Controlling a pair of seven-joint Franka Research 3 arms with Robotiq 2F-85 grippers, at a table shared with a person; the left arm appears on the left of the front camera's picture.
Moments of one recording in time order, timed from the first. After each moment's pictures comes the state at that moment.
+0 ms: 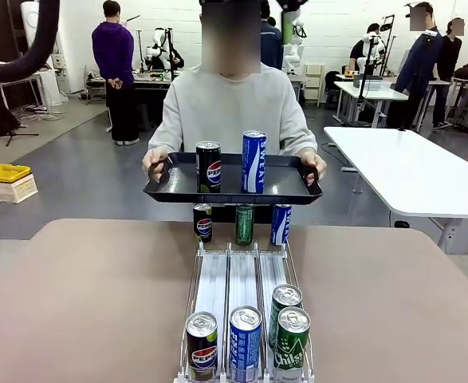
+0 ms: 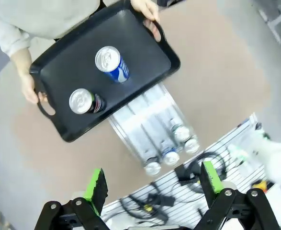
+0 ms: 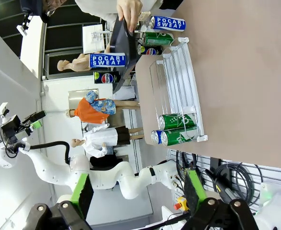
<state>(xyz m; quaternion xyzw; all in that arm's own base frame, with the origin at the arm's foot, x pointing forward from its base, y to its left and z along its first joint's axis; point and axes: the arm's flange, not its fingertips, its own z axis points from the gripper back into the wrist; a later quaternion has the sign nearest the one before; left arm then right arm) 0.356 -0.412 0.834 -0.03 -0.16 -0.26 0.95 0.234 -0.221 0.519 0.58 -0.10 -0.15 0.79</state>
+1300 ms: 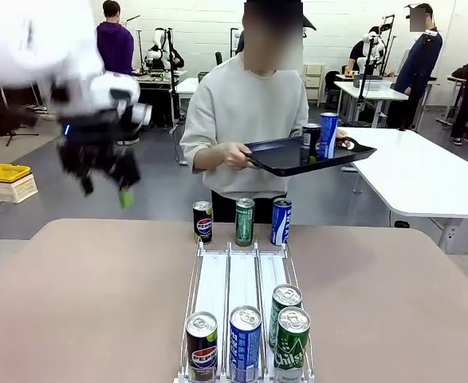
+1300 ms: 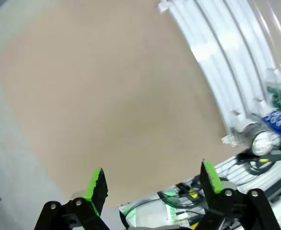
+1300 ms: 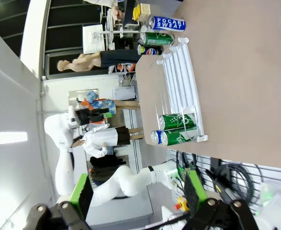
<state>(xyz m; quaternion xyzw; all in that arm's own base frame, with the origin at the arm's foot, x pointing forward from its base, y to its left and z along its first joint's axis) 0.399 -0.168 0.552 -0.02 -0.06 -0.20 0.98 0.234 -0.221 0.519 0.58 -0.10 -0.15 0.79</state>
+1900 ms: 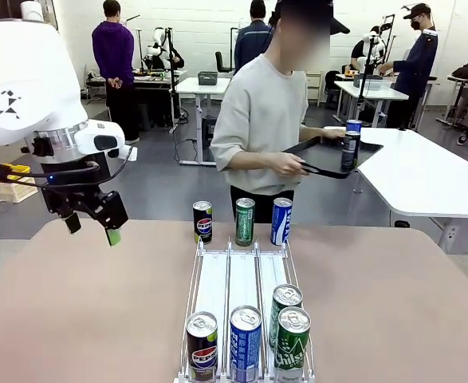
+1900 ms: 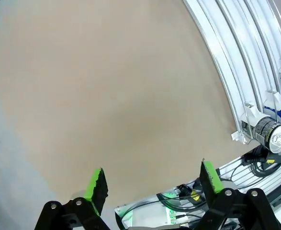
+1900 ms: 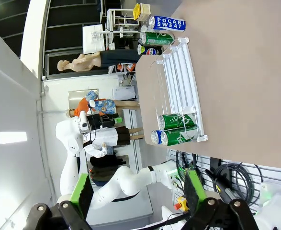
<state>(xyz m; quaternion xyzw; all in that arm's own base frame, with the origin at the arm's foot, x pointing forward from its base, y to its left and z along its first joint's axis) 0.375 -0.157 0.515 -0.02 -0.06 -0.19 0.98 0.234 -0.221 0.519 0.58 -0.10 -0.15 0.79</state>
